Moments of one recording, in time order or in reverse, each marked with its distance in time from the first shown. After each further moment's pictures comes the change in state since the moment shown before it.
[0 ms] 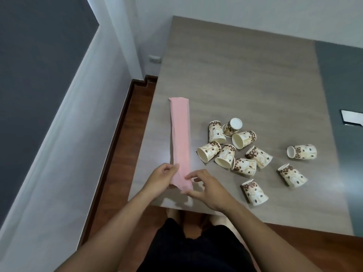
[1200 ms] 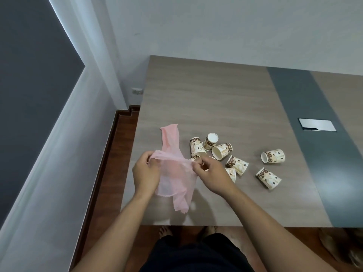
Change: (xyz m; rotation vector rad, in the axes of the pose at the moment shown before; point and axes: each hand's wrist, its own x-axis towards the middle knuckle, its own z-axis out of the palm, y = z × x) left_hand -0.057 0.101 0.005 0.105 0.506 0.429; right_hand -0.020 -0.041 -0.076 0.146 0.483 -0.116
